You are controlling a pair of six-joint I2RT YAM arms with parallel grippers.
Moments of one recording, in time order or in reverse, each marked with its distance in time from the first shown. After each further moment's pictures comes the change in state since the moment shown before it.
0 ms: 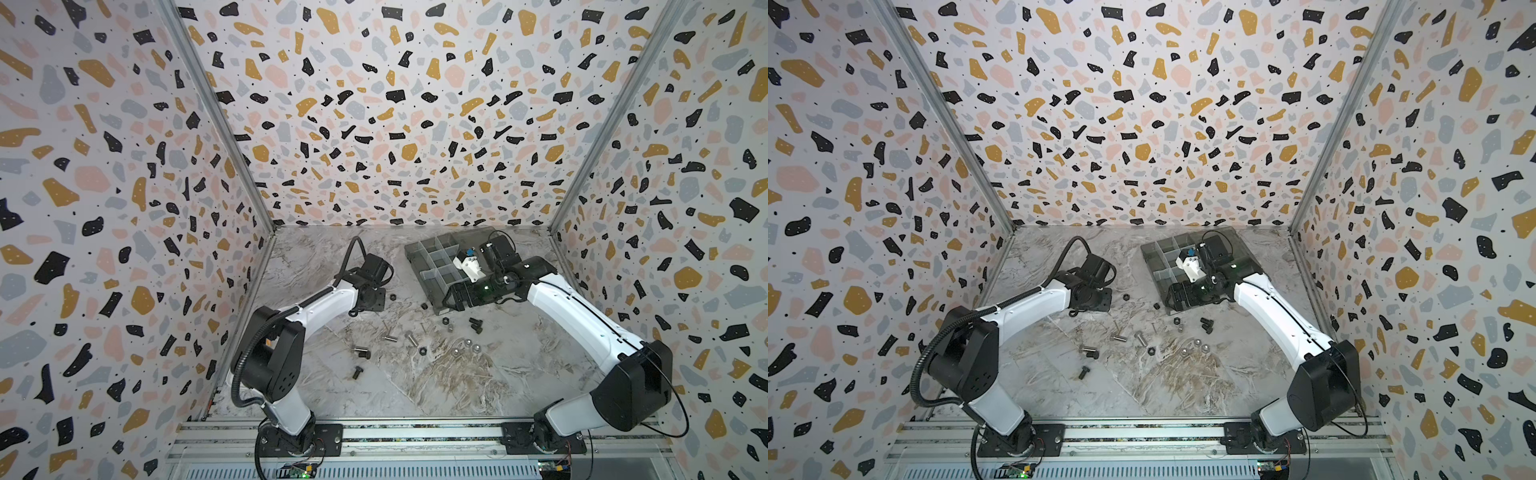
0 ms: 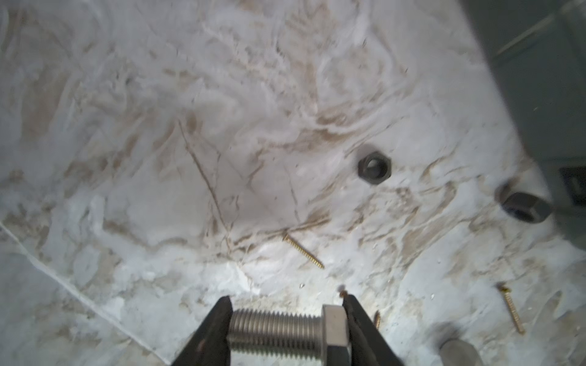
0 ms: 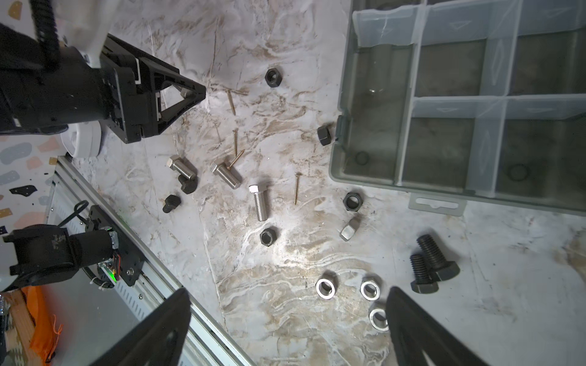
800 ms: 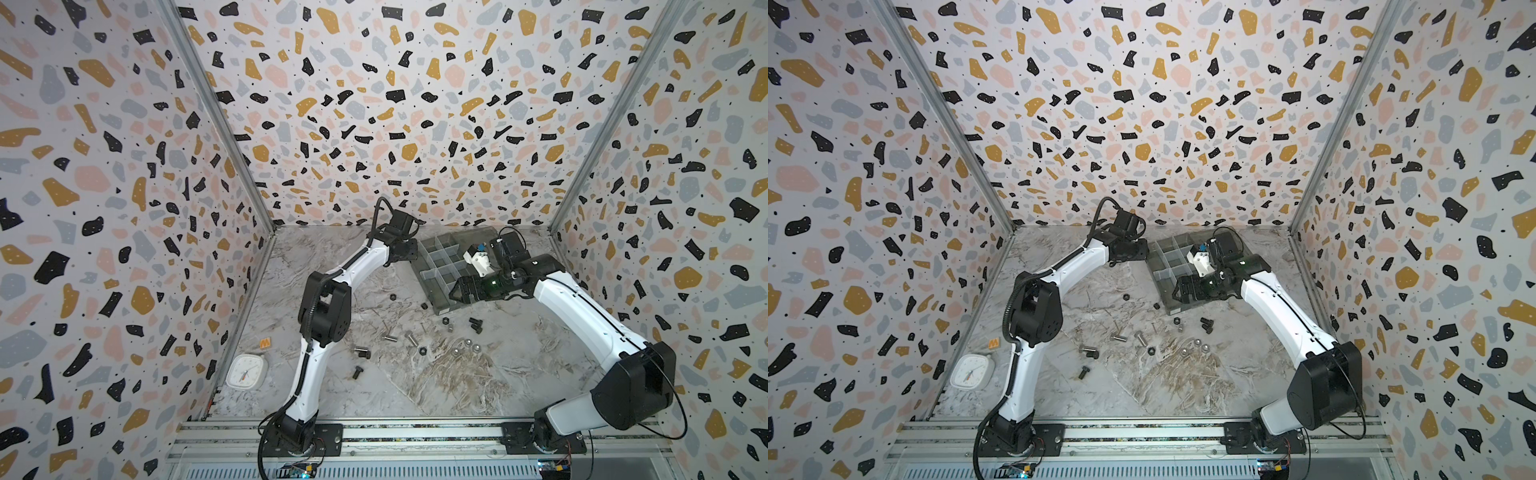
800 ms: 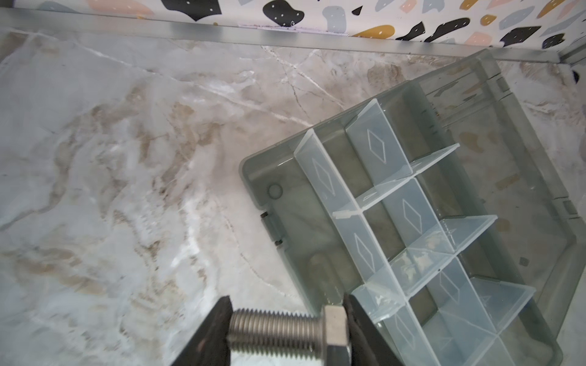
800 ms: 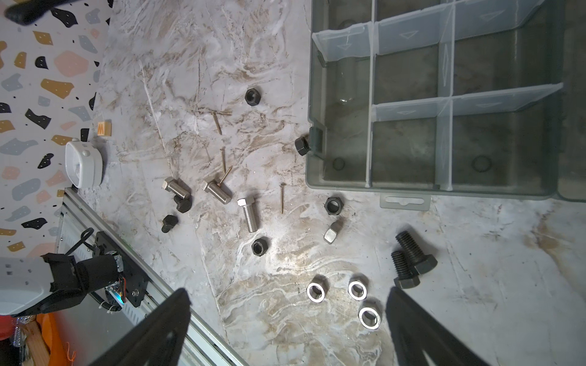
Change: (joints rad) left arm 0.000 0.575 0.803 0.042 0.199 -0.081; right arm -0.066 0.012 0.000 0.013 -0.014 0.035
